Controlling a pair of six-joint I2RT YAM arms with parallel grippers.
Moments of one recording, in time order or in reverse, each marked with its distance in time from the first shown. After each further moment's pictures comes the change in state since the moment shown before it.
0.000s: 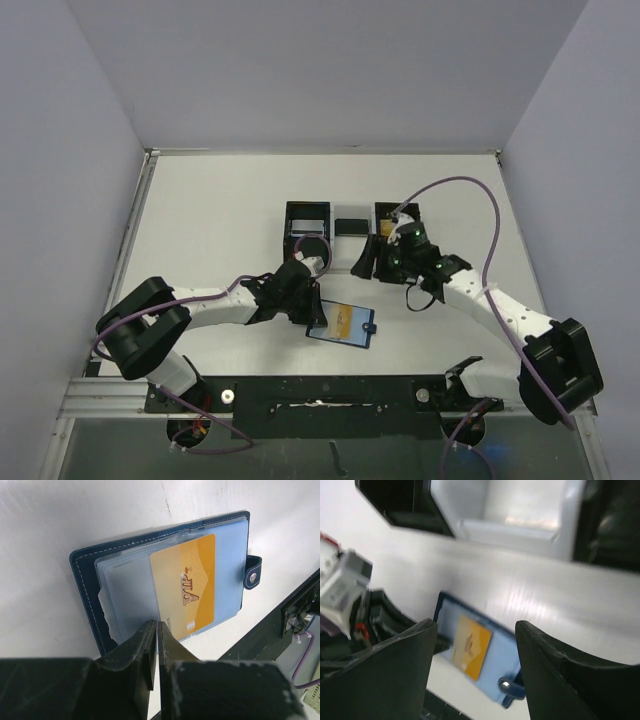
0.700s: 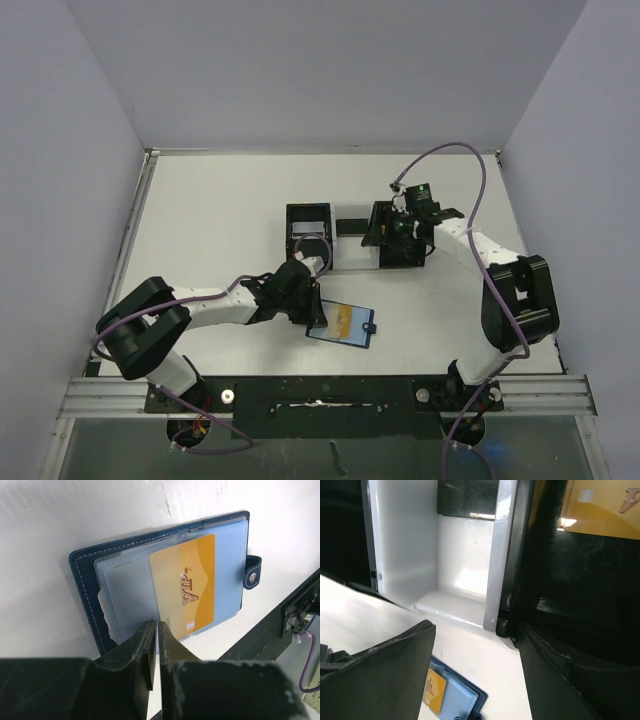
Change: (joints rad) left arm 0.000 0.000 0.000 0.000 0.001 0.000; right arm -0.173 0.376 0.292 -0.075 -0.128 -0.194
